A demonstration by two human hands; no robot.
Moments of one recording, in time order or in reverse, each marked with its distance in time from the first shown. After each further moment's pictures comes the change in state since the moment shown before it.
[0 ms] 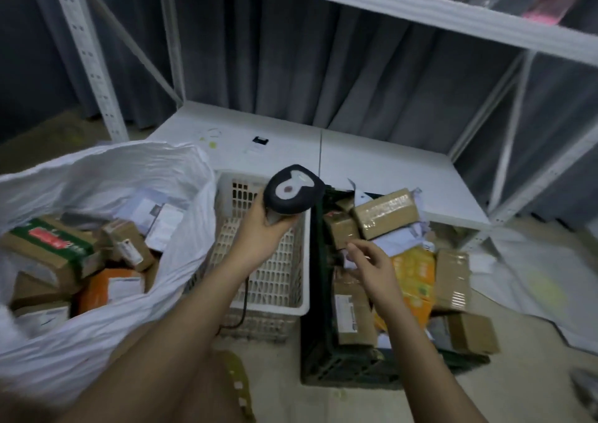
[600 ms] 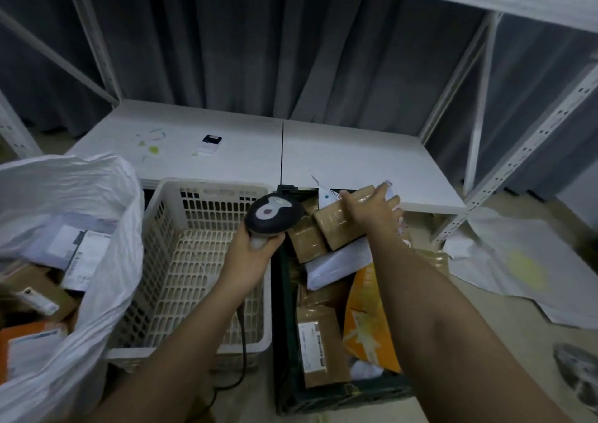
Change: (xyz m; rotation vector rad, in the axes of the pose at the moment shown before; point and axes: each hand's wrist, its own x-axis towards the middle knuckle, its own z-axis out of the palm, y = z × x) left_hand 0.058 -0.058 0.089 0.060 0.033 -0.164; right_hand 0.197 0.017 -0.059 -0.588 0.330 0.369
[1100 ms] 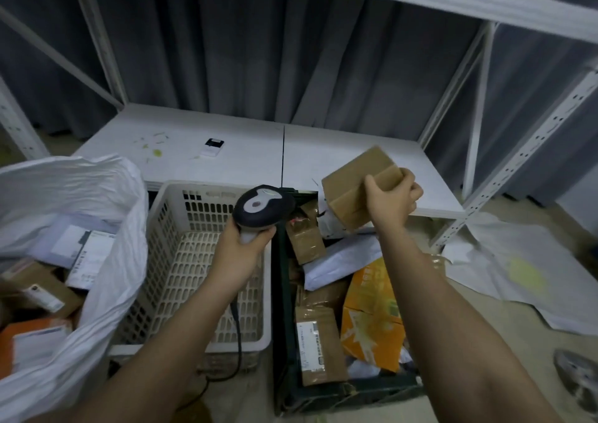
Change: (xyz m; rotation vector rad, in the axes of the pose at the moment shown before) left_hand -0.009 0.016 -0.015 -0.055 0.053 0.035; right_hand -0.026 -0.010 -0.042 0.528 0.220 -0.148
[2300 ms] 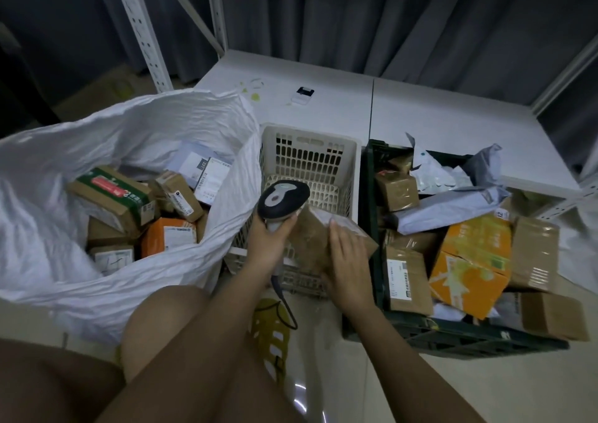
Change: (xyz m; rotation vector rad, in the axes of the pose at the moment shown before) left_hand -0.073 -0.076 -0.122 -0.006 0.244 -0.273; right_hand -0.272 0.111 0.079 -0.464 -0.546 -0.939
